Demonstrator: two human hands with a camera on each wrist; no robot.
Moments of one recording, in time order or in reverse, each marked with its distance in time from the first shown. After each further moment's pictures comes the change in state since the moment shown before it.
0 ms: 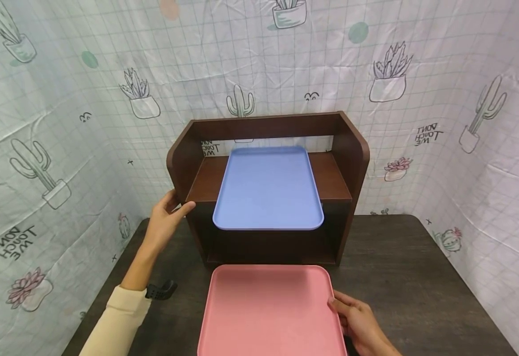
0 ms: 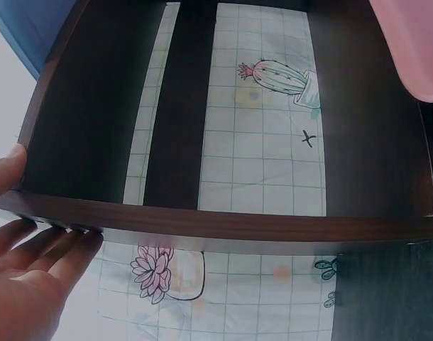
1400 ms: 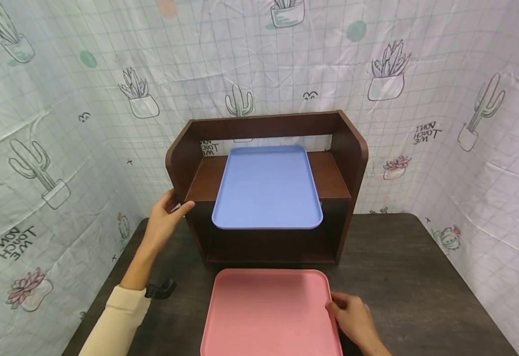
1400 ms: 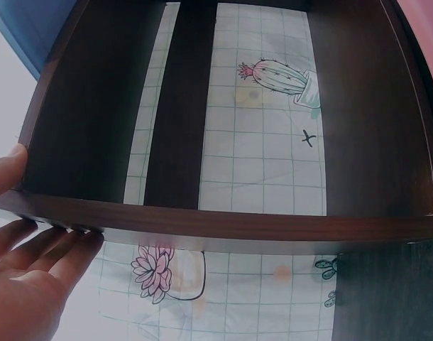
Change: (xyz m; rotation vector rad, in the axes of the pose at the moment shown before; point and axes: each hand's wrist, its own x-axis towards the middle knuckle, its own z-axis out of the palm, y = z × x) left_hand 0.000 0.002 -0.001 0.013 0.004 -0.006; right_hand 0.005 -0.005 0.017 -0.754 0.378 -0.138
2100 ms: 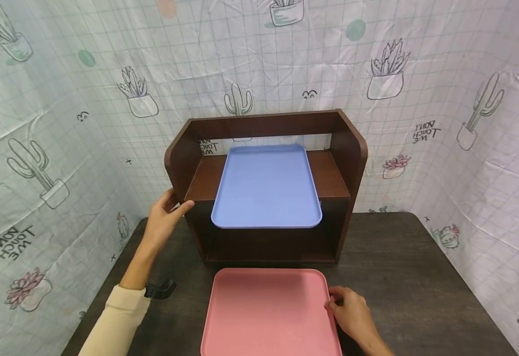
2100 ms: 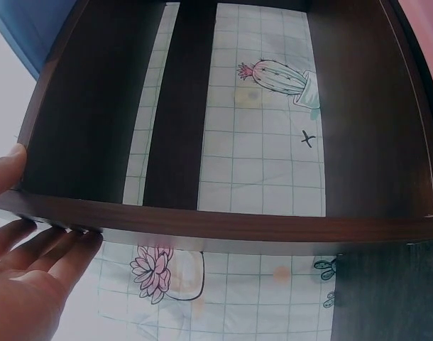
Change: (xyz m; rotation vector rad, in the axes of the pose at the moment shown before) left_hand 0.000 -0.002 0.000 -0.009 0.000 -0.004; right_hand 0.002 -0.003 -0.001 -0.110 0.052 -0.121
